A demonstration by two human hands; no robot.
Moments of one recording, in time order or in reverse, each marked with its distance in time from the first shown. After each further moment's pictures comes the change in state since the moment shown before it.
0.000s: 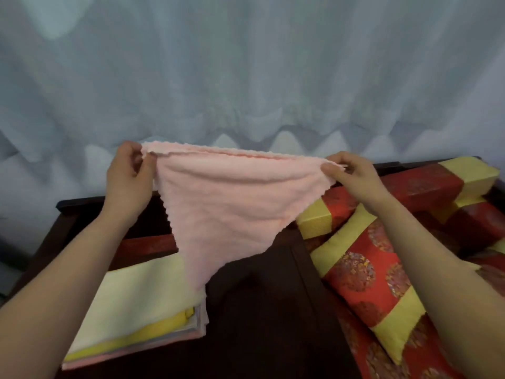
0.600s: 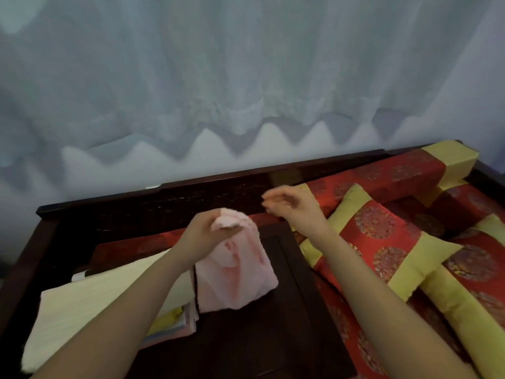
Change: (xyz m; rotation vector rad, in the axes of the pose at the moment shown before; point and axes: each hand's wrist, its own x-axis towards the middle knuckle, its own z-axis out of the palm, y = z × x) left_hand -0.103 0.004 0.090 -0.110 -0.728 -0.038; right_hand -0.068 -0.003 0.072 0.228 -0.155 0.187
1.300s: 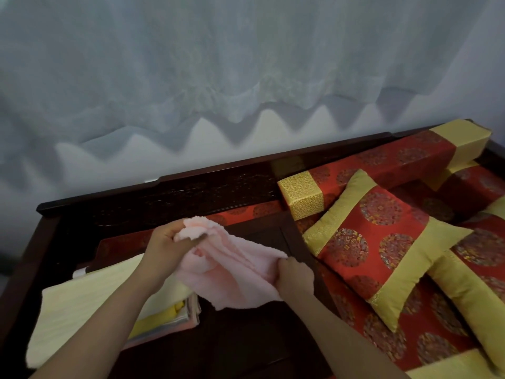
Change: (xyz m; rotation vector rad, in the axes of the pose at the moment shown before) left_hand -0.036 -0.021 -0.018 -0.162 0.186 -0.130; right_hand -0.072 0.142 0.065 -1.181 -0.124 0.469
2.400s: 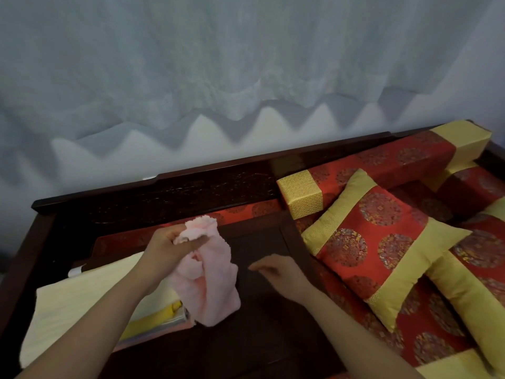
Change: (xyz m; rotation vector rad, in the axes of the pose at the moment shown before) left_hand 0.004 -0.006 -0.003 0.062 -0.031 -0.133; right_hand 0.003 0.010 -0.008 0.699 0.005 -0.554
